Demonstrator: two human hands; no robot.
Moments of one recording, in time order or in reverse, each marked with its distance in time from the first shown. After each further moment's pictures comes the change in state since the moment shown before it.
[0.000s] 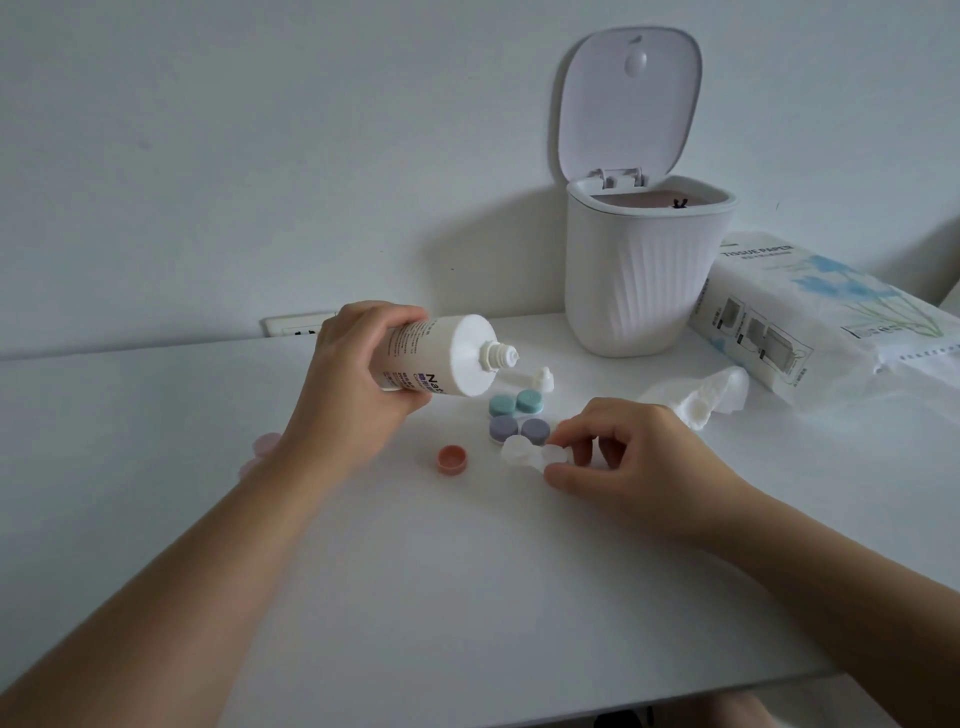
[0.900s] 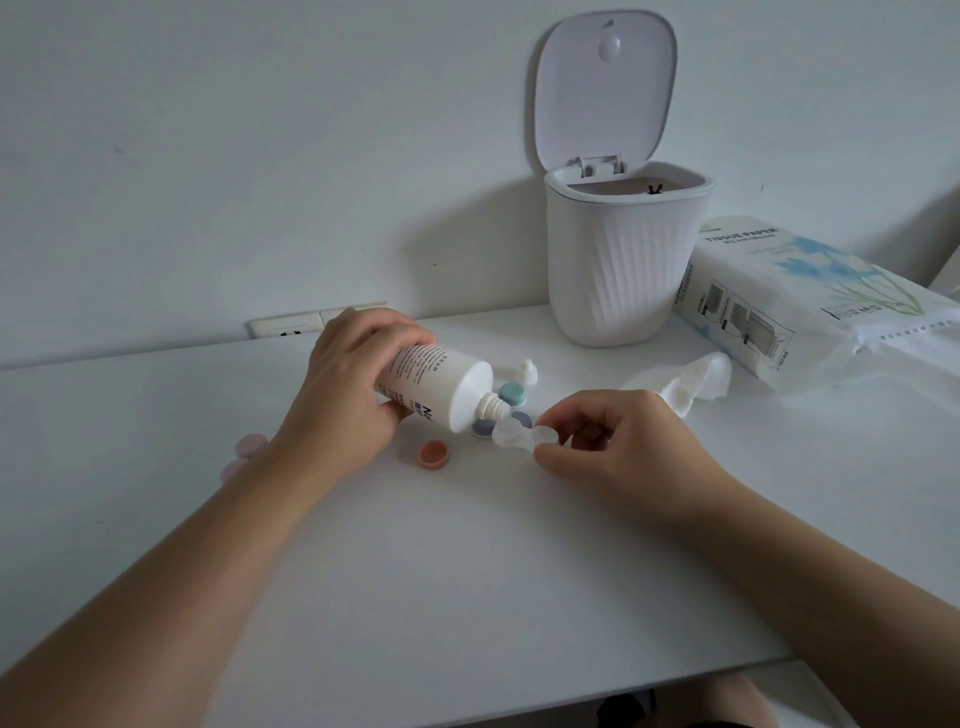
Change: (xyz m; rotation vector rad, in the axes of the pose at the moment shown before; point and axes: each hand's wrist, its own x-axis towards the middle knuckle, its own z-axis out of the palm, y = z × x) left_hand 0.002 -0.001 0.009 0.200 -0.099 0.246; right_hand -0.003 0.006 0.003 0.189 0.066 0.091
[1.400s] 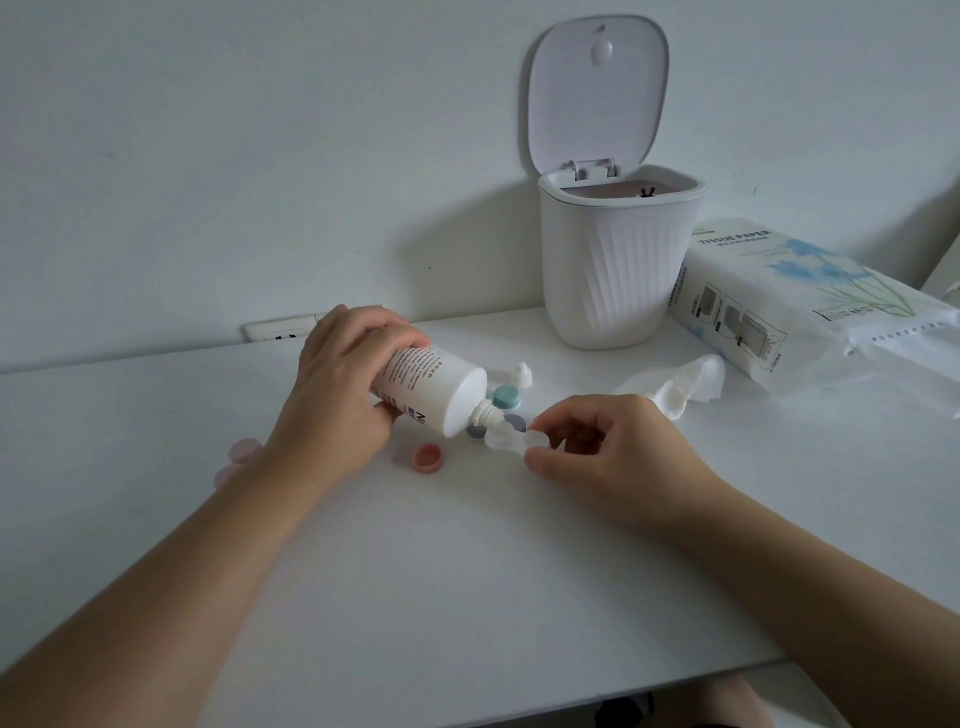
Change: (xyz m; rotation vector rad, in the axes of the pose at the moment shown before) left_hand 0.001 0.000 0.001 0.076 0.019 0.027; right_hand 0.001 0.005 0.002 0.024 -0.004 0.001
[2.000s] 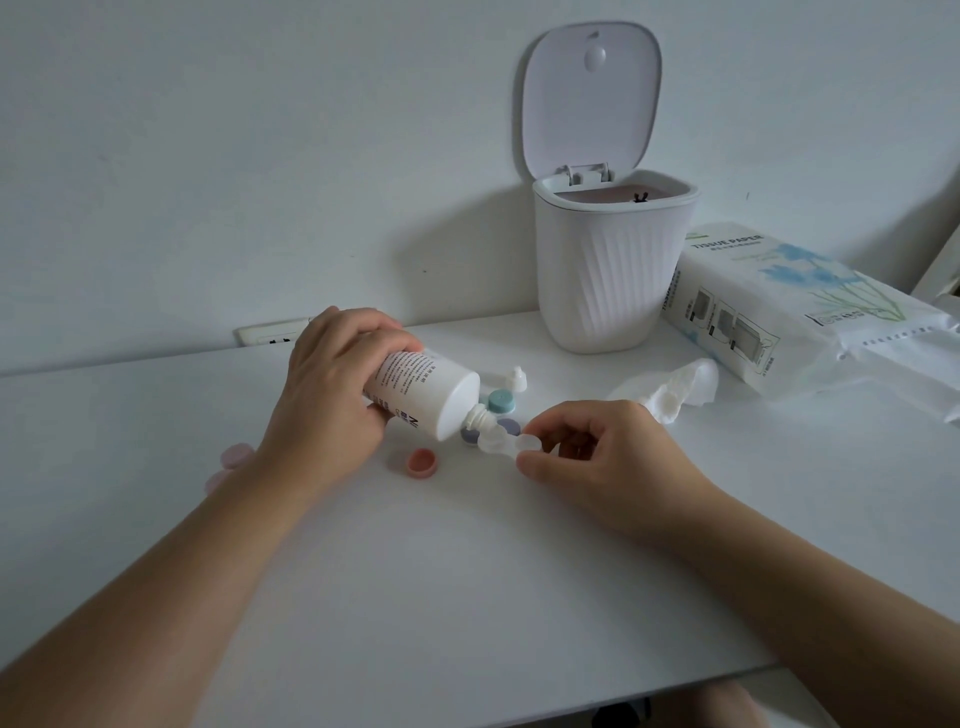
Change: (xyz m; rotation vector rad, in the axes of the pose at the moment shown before) left_hand 0.001 0.000 -0.001 0.045 0.022 -0.016; right_hand 0.000 0.002 0.001 -0.007 -0.007 -0.018
